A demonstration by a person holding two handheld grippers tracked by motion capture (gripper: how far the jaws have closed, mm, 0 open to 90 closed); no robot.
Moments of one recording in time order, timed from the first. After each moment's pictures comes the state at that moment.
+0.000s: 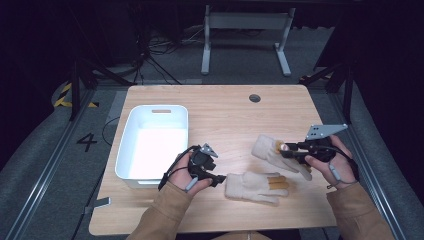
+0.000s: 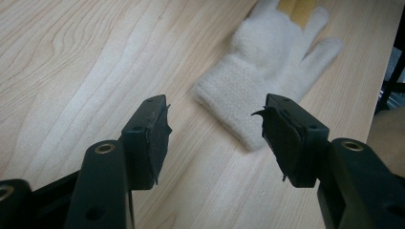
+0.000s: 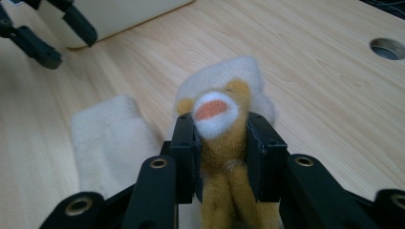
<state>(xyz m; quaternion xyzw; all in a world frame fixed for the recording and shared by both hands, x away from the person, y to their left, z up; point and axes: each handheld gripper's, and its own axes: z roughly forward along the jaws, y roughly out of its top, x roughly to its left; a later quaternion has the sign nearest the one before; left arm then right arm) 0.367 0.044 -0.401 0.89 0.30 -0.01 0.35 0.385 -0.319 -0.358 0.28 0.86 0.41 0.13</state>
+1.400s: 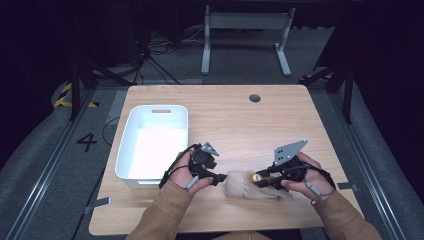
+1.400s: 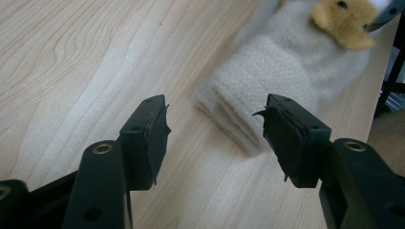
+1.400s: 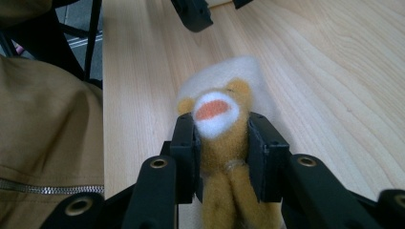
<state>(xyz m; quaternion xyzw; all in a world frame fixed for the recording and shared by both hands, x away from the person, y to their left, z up) 0.370 0.042 -0.399 0.89 0.29 -0.01 0.35 0.359 -0.246 -0.388 0.13 0.91 0.38 -0.01</state>
